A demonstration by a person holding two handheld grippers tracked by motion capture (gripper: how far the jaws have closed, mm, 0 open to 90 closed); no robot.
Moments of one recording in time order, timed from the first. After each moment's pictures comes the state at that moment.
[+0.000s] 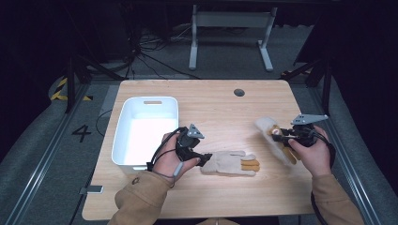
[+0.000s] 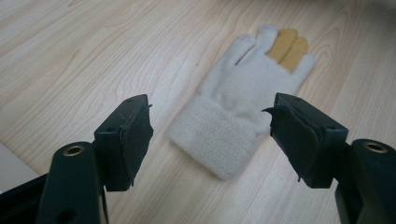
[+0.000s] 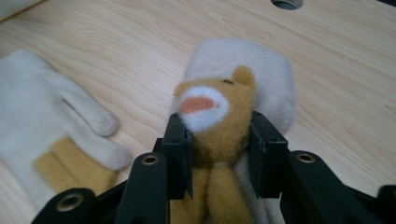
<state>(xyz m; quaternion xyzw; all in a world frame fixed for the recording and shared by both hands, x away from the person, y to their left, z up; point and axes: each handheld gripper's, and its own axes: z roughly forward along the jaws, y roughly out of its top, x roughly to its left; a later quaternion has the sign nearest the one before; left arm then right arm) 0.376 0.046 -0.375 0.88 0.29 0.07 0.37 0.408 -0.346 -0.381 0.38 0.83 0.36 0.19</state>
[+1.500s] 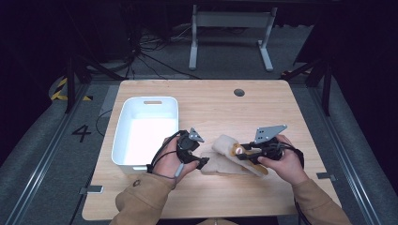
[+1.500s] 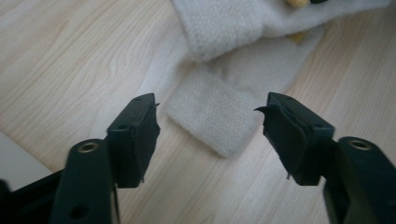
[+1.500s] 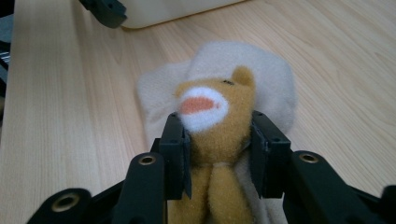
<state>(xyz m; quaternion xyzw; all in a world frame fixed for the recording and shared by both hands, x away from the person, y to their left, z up) 0.374 0.047 -0.388 0.89 0.29 0.06 0.33 0.389 -0.243 -0.396 0.17 0.90 0.40 0.08</state>
